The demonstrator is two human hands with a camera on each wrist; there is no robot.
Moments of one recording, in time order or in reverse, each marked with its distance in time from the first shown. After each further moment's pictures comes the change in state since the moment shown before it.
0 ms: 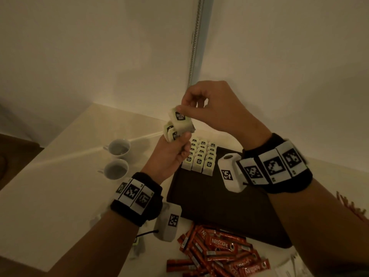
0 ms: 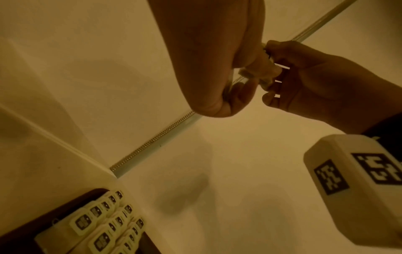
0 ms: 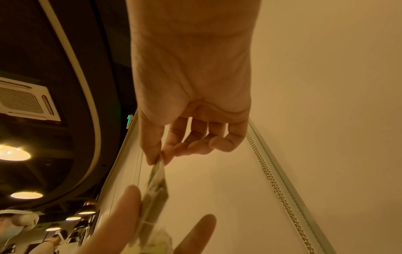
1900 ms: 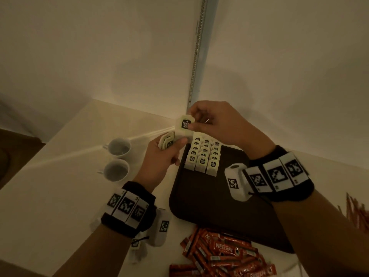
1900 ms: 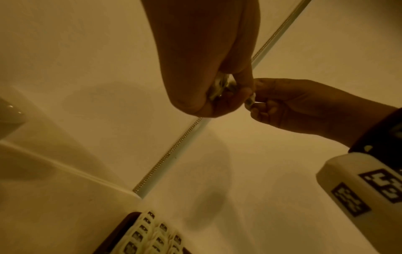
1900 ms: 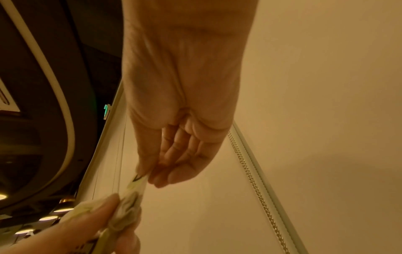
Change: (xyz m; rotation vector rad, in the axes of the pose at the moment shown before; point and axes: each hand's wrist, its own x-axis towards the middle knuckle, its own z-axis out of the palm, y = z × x) left_hand 0.003 -0.004 -0.031 0.370 0.154 0.128; right_hand -0.008 0.046 0.023 0.124 -0.200 0.137
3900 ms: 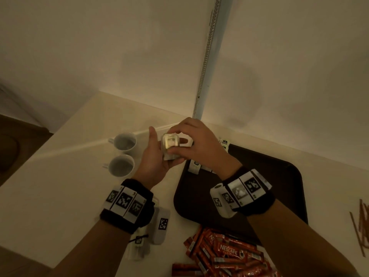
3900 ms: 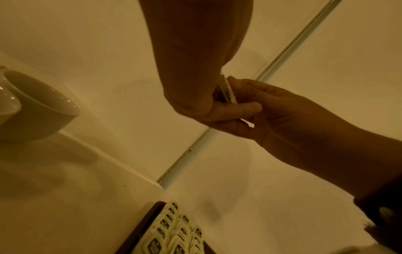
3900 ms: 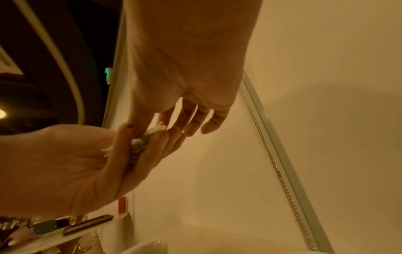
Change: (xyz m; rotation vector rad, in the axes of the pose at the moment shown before) left_hand 0.012 -0.010 -0.024 -0.237 0.097 -0.392; right_hand 0.009 0.035 0.089 -0.056 0.105 -0.141
